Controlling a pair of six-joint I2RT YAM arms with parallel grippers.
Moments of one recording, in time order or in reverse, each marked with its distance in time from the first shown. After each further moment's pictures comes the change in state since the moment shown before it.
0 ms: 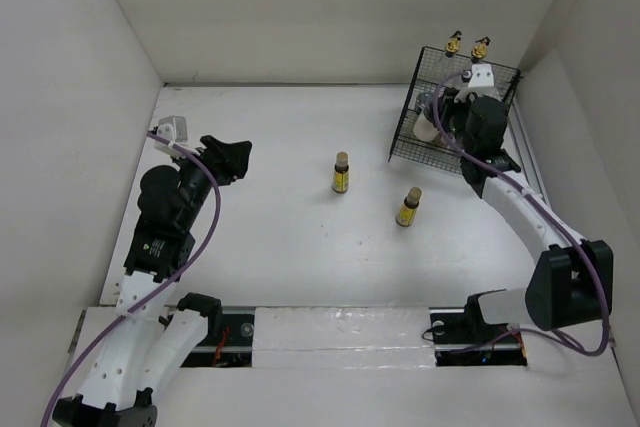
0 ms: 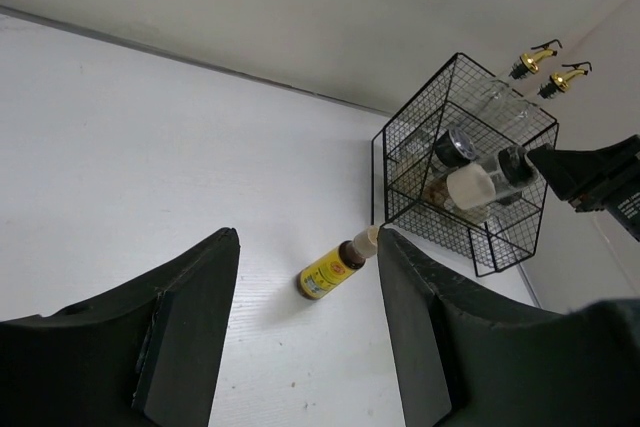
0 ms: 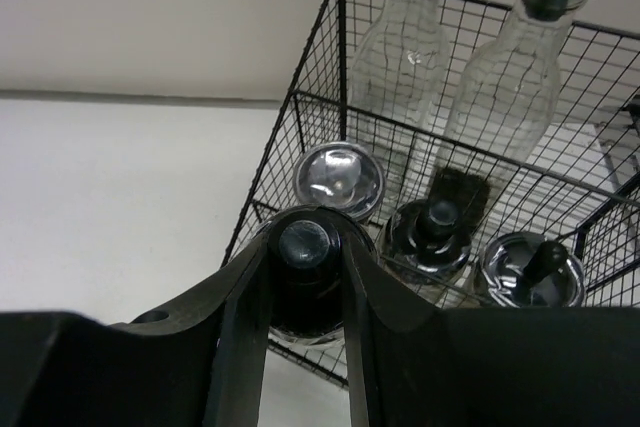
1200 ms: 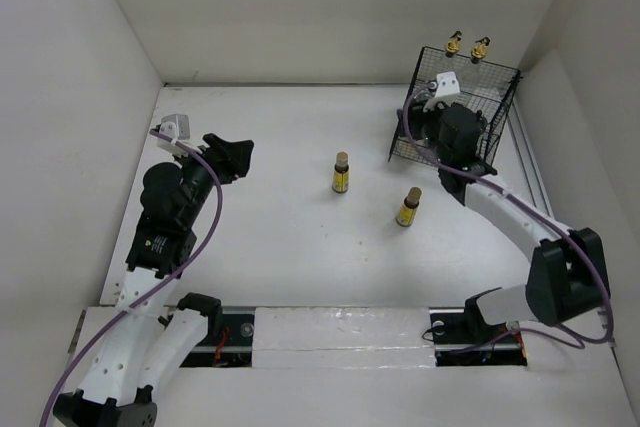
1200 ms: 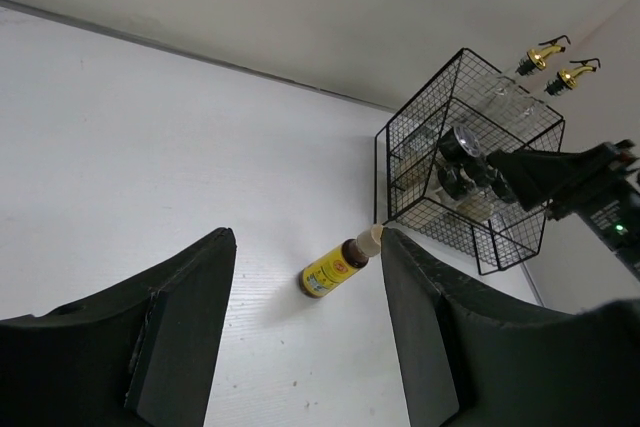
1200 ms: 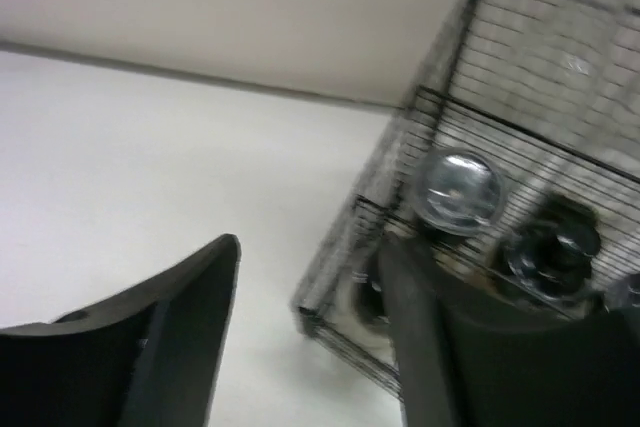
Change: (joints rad) left arm 0.000 0.022 0.000 0.006 0.000 0.000; right arm 0.106 0.089 -0.035 0.119 0.002 -0.023
